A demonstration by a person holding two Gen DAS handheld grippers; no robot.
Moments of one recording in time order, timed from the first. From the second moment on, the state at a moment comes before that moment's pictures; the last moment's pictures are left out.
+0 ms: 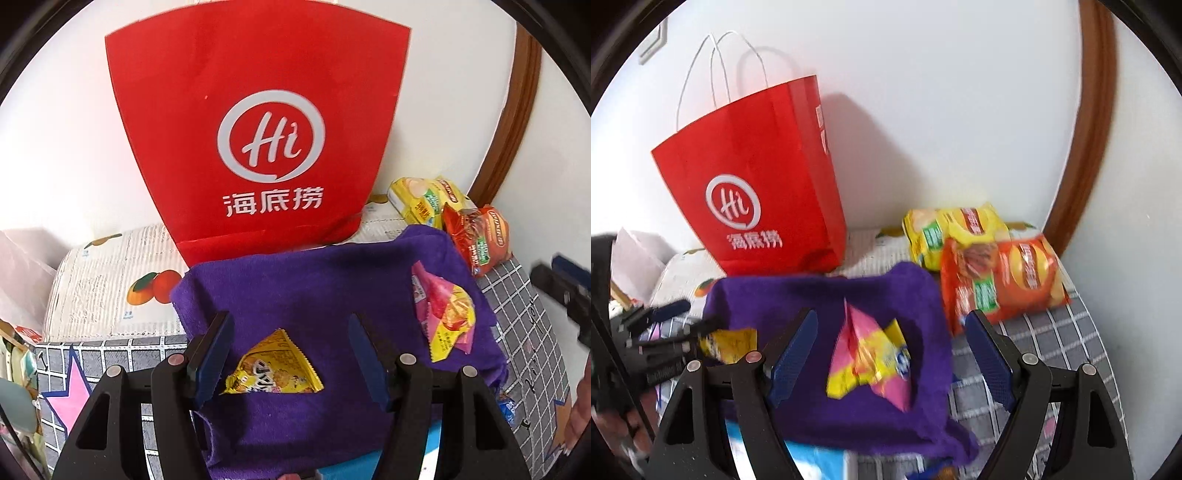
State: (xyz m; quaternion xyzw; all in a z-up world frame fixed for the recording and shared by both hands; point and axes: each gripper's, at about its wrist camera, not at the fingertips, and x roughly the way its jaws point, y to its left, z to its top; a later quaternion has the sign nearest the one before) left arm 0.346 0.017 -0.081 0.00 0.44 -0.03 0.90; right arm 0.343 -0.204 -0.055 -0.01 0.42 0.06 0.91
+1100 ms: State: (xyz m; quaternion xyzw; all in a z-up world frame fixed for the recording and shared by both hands) left arm 0.218 0.062 -0.074 0.00 0.44 0.00 0.90; right arm 0.246 -0.256 -0.192 0.00 0.48 0.06 0.87
